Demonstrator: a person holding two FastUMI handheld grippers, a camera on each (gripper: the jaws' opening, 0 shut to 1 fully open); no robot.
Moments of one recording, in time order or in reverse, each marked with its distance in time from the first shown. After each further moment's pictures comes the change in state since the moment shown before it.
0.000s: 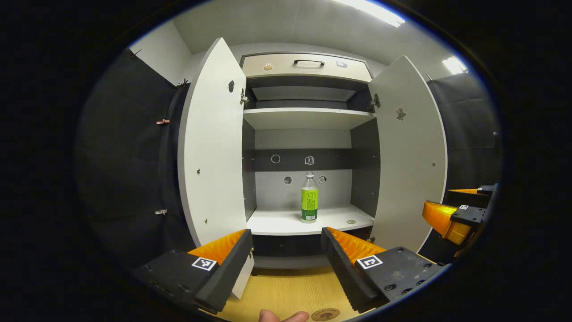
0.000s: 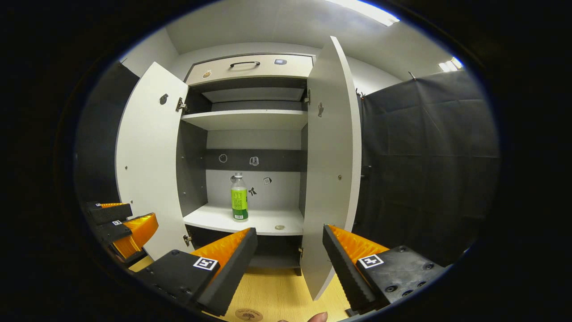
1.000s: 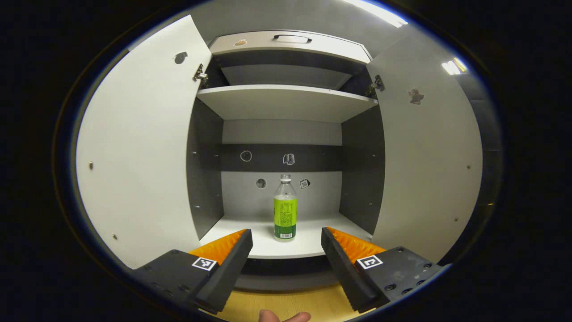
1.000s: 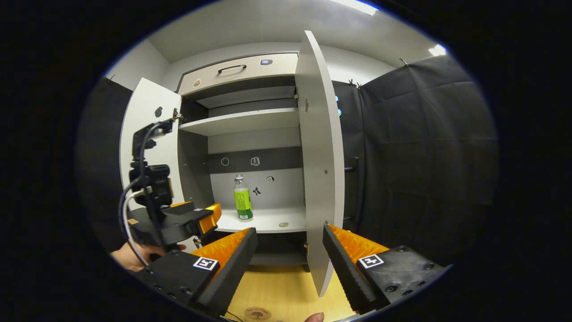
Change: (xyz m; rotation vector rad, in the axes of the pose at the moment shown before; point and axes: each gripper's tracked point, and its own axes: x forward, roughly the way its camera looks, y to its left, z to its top) left arm 0.178 -0.072 -0.004 -0.013 -0.001 -0.119; right arm -0.006 -0.026 -0.001 0.106 0.014 0.049
